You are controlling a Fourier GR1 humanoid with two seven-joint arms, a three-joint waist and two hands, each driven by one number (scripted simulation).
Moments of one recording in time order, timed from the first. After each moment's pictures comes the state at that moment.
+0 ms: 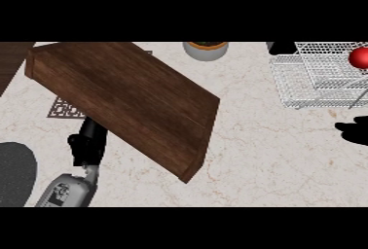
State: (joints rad) left arm -0.20 0.25 -0.29 -1.48 0.09 0.39 -0.01; right arm -0.12 -0.84 -0.24 -2.06 0.18 0.99 -0.16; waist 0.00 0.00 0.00
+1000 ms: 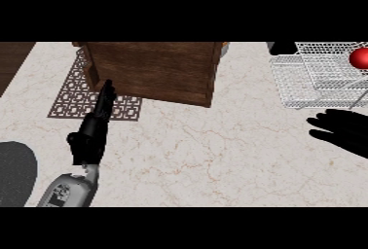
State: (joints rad) left arm -0.19 0.20 -0.24 -1.52 0.02 0.35 0.04; right arm -0.08 -0.85 -0.03 -1.94 0.59 0.63 -0.47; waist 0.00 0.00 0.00
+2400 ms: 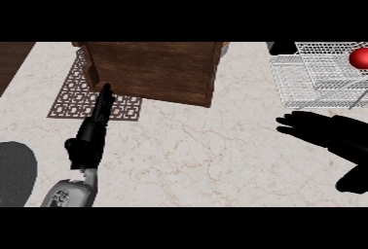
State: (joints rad) left arm -0.14 0.14 -0.17 -1.54 -0.05 0.26 0.03; right arm -0.18 -0.72 0.14 -1.70 0.74 0.59 -0.51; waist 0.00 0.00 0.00
